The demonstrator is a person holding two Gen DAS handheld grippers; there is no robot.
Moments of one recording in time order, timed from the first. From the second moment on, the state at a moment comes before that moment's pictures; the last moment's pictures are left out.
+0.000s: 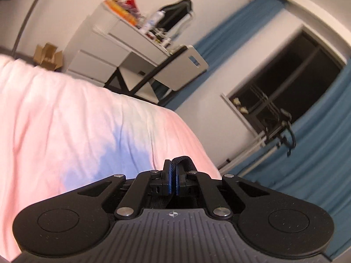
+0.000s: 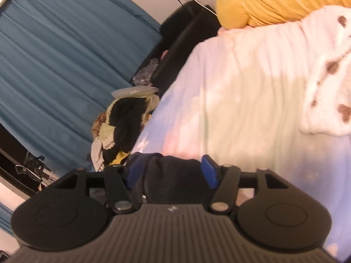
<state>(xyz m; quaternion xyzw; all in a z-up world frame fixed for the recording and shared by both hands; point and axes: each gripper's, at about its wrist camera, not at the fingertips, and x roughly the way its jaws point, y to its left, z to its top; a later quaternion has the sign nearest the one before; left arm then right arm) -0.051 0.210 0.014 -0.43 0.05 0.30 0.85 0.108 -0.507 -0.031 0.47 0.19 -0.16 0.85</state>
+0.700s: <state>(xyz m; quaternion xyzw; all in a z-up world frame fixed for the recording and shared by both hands) -0.052 0.204 0.026 -0.41 0.04 0.30 0.86 0.138 -0.489 -0.022 0.46 0.18 0.01 0.87</state>
